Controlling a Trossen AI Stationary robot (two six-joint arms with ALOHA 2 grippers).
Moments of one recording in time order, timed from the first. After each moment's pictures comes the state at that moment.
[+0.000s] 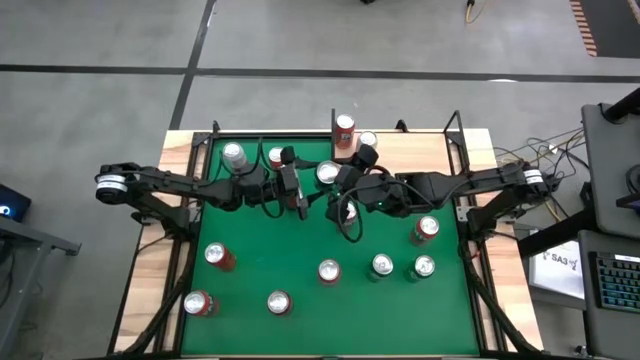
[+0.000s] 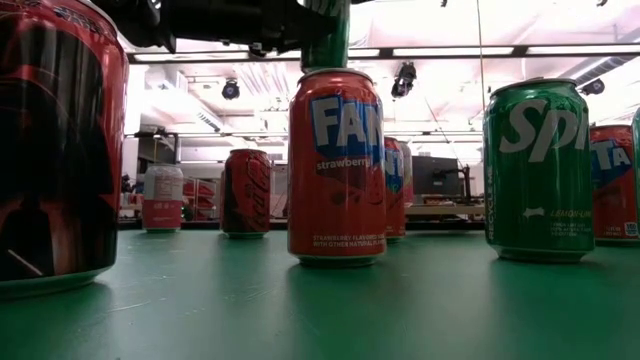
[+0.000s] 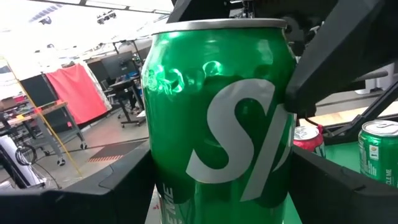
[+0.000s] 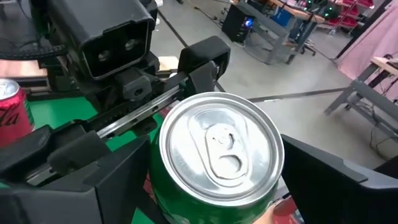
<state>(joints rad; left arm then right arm) 0.07 1.41 0.78 0.71 -0.16 0.32 0.12 1.58 1.51 -0.37 0.68 0.00</state>
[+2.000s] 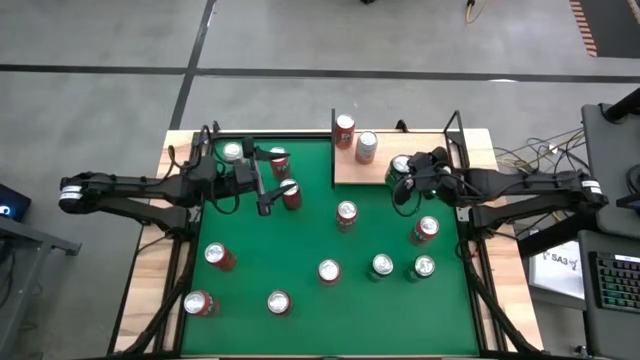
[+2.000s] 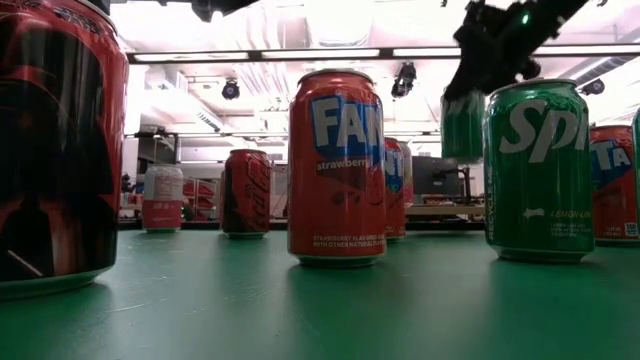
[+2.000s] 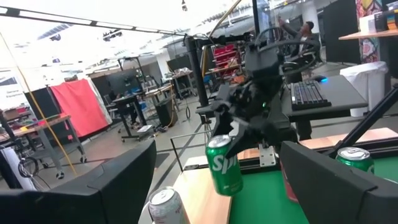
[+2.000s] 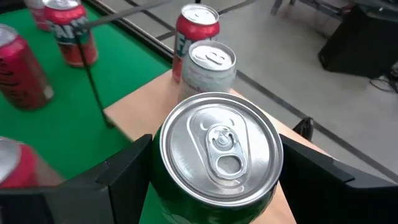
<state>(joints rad) 0.07 0.98 0.69 0.43 -0.15 0.30 -0.08 0.95 0.78 -0.53 0.70 0.38</state>
